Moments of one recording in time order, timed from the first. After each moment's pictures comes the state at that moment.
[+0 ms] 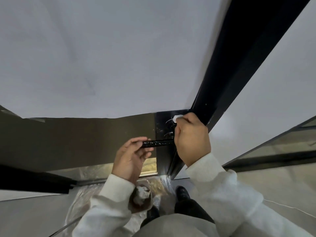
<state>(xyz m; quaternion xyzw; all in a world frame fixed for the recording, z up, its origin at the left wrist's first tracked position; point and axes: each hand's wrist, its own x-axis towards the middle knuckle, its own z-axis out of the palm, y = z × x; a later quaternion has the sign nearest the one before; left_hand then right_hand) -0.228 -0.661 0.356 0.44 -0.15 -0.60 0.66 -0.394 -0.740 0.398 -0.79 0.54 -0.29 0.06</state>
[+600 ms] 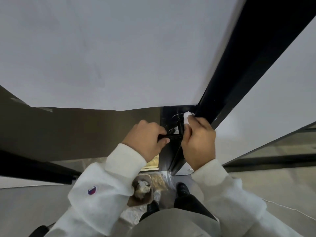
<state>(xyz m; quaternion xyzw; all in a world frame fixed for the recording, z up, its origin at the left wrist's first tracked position) -0.227 -0.686 0.427 0.67 -0.71 -0.19 0.13 -0.396 -0.725 0.383 -0.74 0.57 -0.35 0.09</state>
